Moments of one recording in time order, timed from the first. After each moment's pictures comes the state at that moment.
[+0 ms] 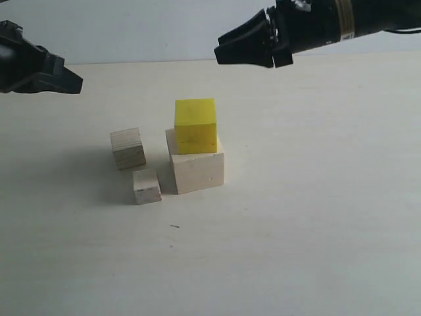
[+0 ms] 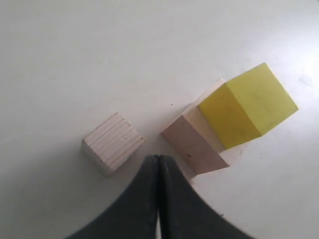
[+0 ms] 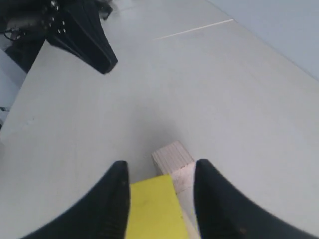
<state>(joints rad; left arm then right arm) -0.10 1.50 -1.01 -0.88 0.75 0.91 0.14 1.98 -1.41 -1.75 -1.22 1.35</state>
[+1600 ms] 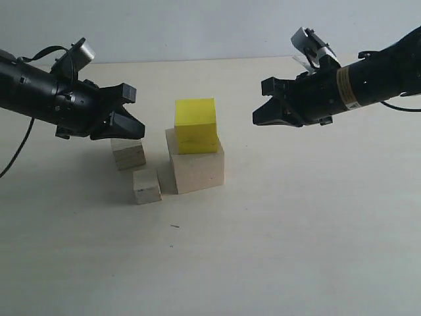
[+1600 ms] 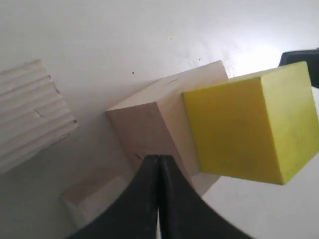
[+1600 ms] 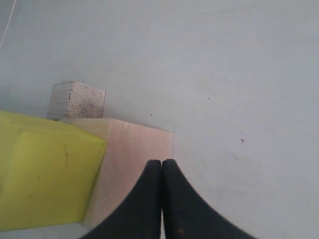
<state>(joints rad) -0.23 1.81 -1.01 -1.18 0.71 0.82 0.14 1.95 -1.06 -1.75 -0.74 2.02</state>
